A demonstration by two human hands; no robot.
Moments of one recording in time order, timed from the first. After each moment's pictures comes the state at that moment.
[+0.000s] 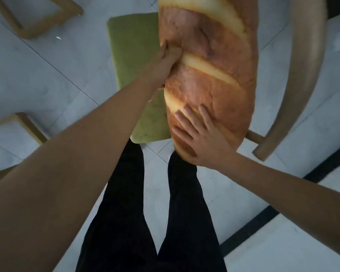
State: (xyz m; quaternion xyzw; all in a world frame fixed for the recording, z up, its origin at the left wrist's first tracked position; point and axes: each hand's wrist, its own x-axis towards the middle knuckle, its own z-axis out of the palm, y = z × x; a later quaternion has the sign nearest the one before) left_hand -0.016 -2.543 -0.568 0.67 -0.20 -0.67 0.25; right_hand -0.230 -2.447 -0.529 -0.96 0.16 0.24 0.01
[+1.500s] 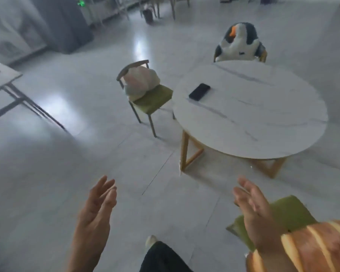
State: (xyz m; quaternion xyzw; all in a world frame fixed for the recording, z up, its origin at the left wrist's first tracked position) left_hand -0.202 -1.923 -0.081 0.72 0.23 0.15 0.63; right_hand -0.153 -2.238 -0.128 -0.73 0.13 0.05 0.66
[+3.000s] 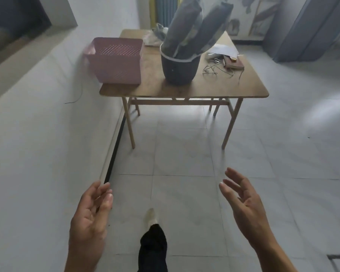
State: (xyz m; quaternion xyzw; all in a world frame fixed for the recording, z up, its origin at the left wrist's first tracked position) left_hand -0.140 -0.818 -0.128 0.49 0.54 0.47 0.49; right_hand 0.158 -0.924 -0.134 -0.72 -0.32 0.31 0.54
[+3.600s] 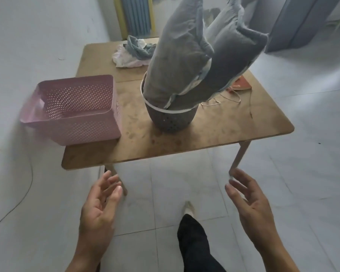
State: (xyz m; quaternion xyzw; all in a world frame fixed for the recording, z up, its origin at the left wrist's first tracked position) left_hand 0.072 -0.346 -0.110 0.58 0.51 0.36 0.53; right_hand 0.330 -0.513 -0.135 -0.76 -0.23 0.27 0.55
